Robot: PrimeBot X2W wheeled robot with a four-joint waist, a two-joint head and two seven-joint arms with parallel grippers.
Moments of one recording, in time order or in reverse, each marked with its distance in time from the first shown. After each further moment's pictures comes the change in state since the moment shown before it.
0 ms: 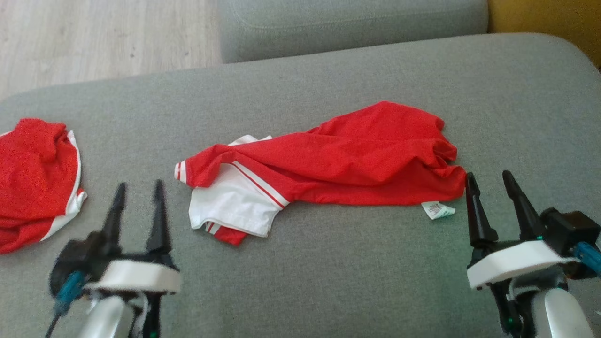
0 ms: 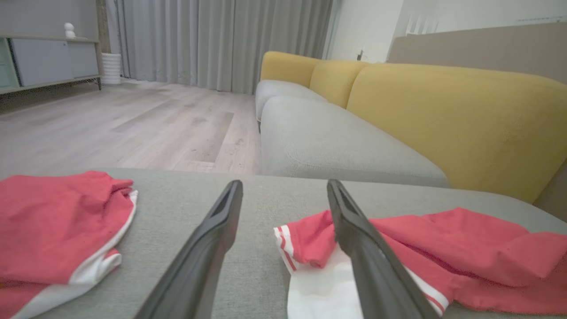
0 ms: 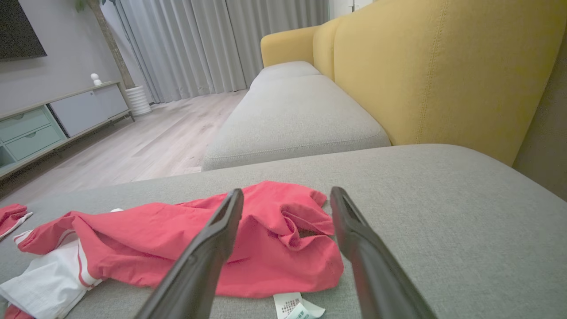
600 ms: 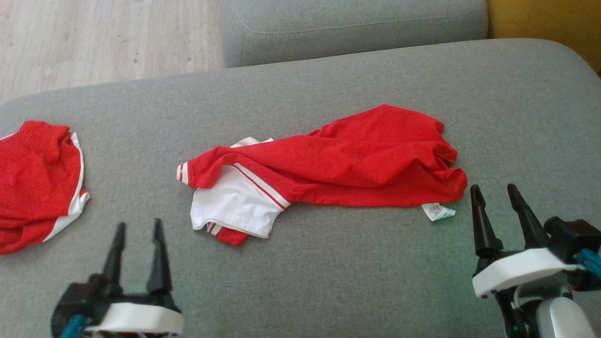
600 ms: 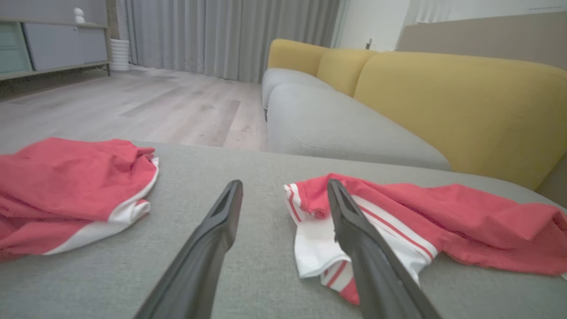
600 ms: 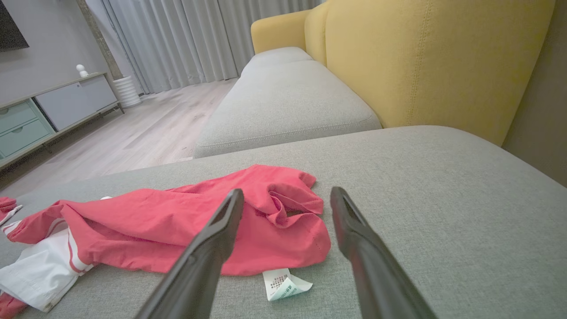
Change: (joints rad) left arm 0.206 -0.035 0.115 -0.133 0.071 -0.036 -0.002; right arm 0.034 0.000 -0.027 0.015 0.009 0.000 0.030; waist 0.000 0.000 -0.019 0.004
